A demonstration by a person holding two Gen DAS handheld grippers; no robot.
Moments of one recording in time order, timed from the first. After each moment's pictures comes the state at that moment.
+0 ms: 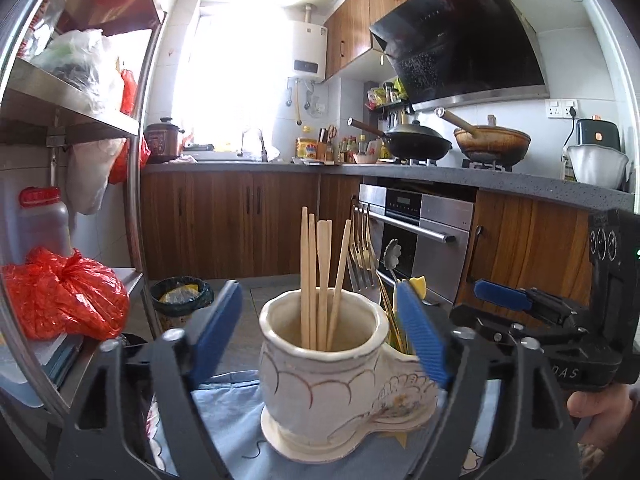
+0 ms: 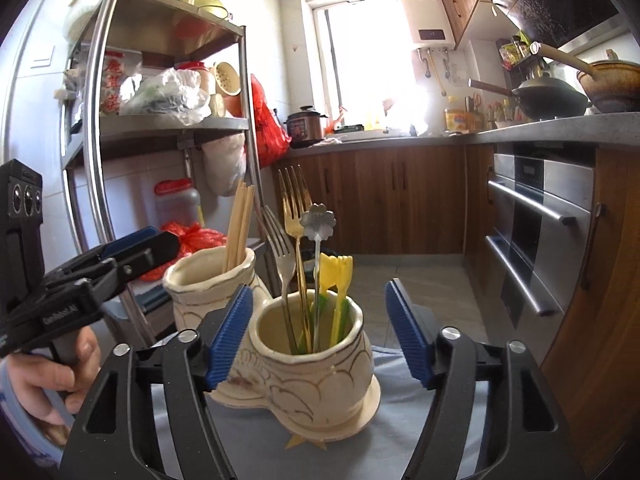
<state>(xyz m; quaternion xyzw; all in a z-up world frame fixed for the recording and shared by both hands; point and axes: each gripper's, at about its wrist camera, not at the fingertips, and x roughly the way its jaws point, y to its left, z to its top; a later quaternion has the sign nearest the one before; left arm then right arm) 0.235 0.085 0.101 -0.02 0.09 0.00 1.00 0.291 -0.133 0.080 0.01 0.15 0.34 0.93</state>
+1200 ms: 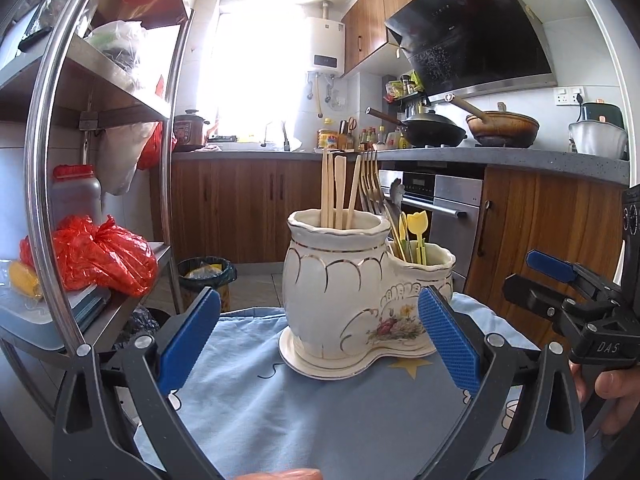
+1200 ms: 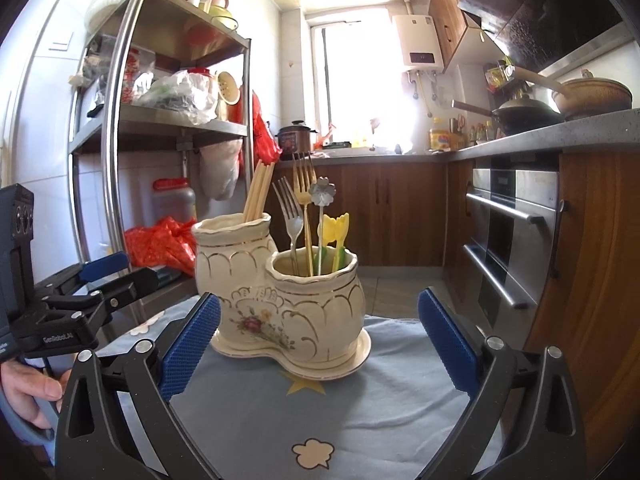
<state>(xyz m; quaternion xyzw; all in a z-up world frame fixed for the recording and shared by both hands) 0.177 0.080 0.049 -0.03 0.10 0.04 0.99 0.231 -0.155 0.052 0.00 0.12 0.31 0.94</state>
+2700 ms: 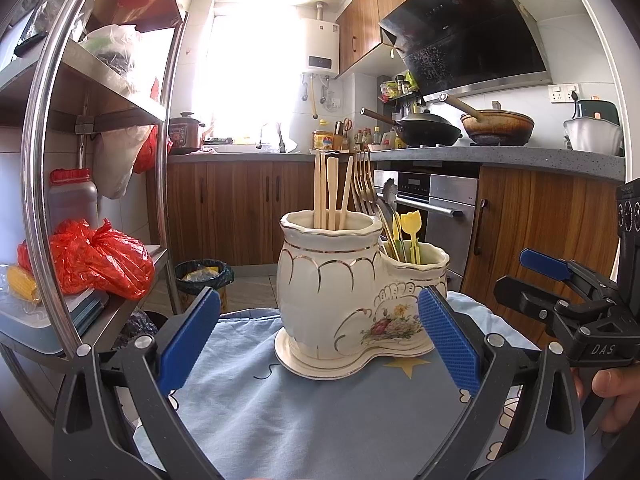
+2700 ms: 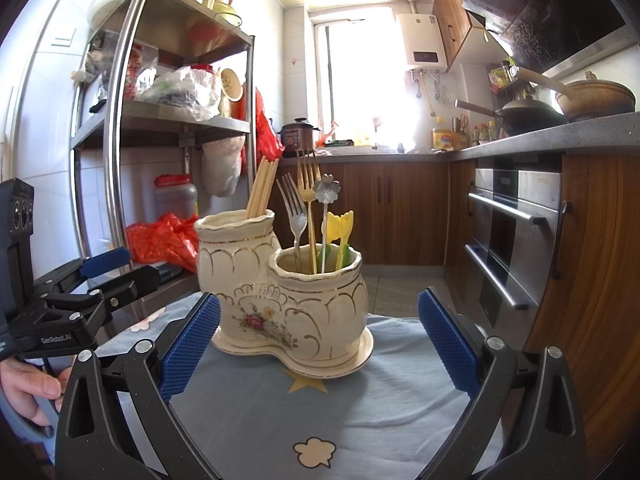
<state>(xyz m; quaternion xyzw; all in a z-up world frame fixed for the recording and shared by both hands) 0.176 0.077 0.051 -0.02 0.10 0.03 0.99 0.230 -0.152 0.052 -0.01 0.12 0.31 0.94</state>
